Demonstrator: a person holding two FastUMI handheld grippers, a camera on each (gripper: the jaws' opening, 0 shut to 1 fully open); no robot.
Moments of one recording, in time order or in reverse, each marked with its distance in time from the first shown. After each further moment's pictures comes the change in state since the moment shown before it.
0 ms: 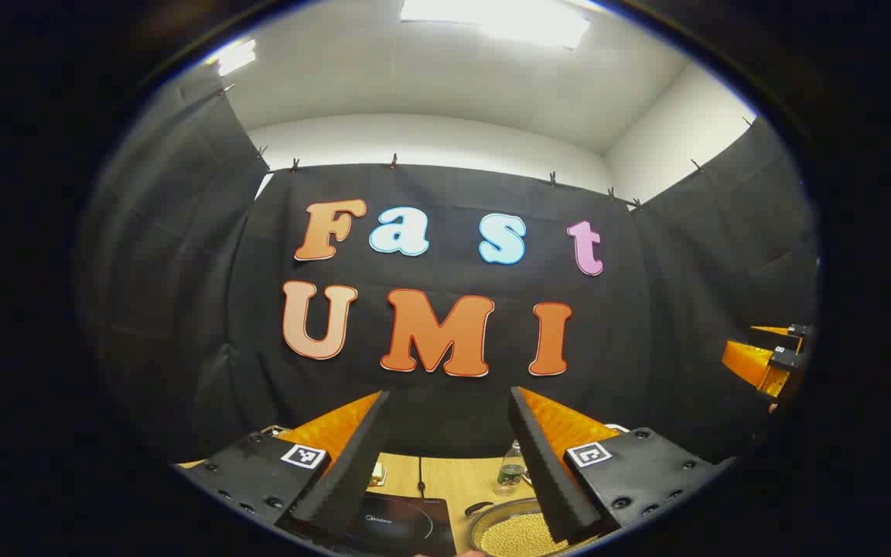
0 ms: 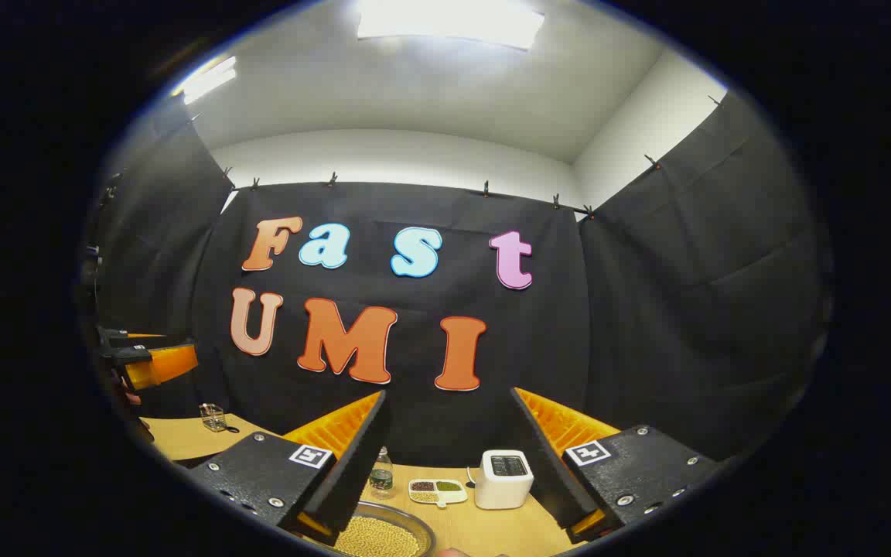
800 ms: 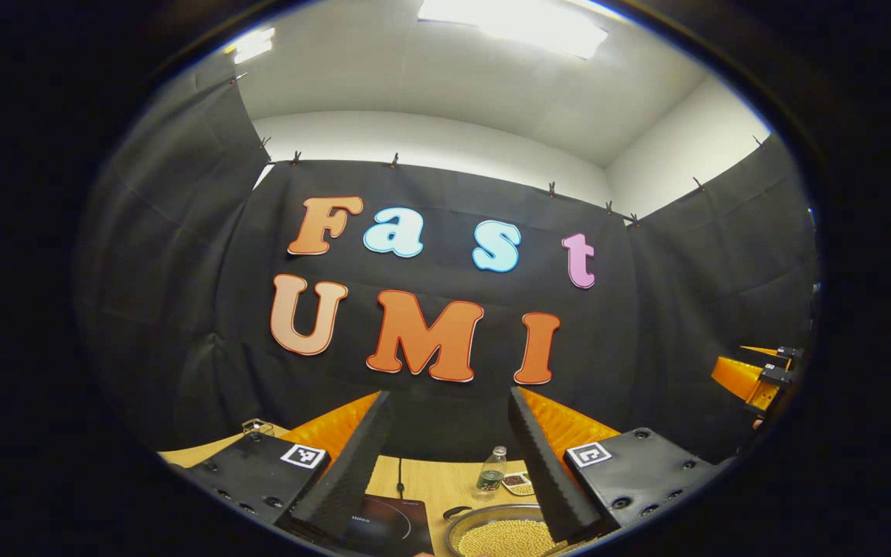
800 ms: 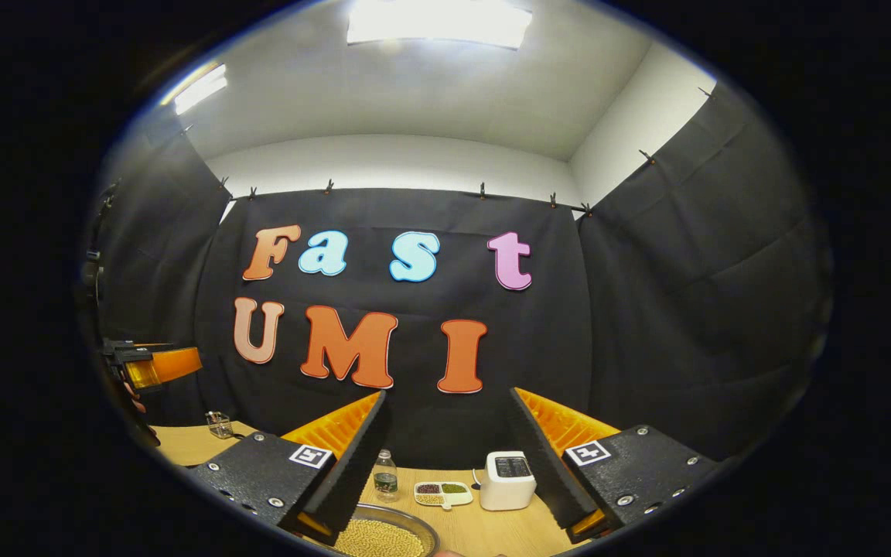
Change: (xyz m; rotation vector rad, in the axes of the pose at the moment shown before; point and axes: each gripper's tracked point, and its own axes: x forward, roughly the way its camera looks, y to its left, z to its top) left arm 0.005 -0.006 0.002 -0.051 0.000 -0.036; right arm 0.000 -0.010 0.002 0.043 -0.010 0.011
